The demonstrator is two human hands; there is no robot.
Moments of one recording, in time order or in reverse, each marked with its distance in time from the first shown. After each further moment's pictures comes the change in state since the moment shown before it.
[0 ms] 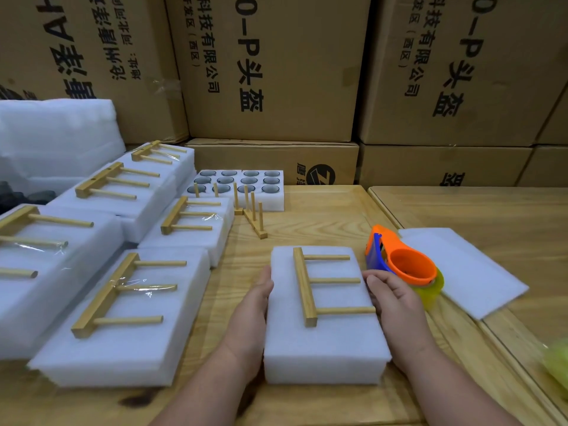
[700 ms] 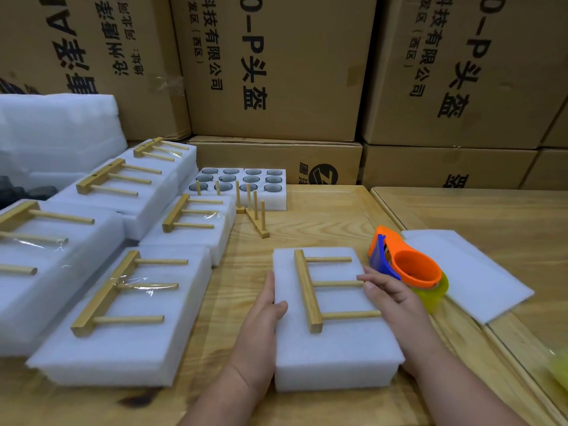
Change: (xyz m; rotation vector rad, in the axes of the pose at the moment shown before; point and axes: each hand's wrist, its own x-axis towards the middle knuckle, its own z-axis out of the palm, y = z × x) left_hand -0.009 -0.019 -0.009 0.238 0.064 0.087; right_hand -0.001 -0.008 -0.002 0.062 -0.110 0.077
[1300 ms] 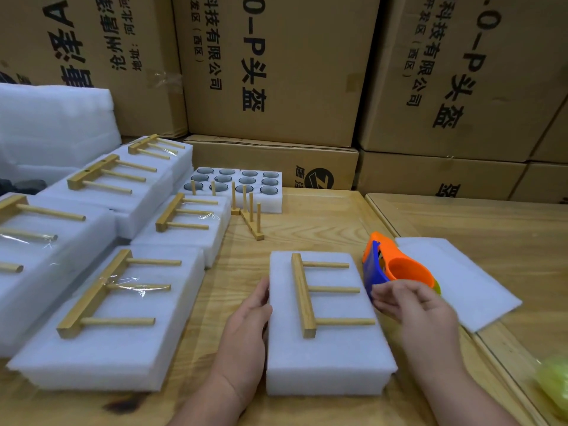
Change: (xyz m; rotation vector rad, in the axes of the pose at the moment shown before) left_hand -0.006 0.007 -0.005 0.060 -0.017 0.042; right_hand -0.006 -0.010 -0.016 -0.217 0.259 -0.248
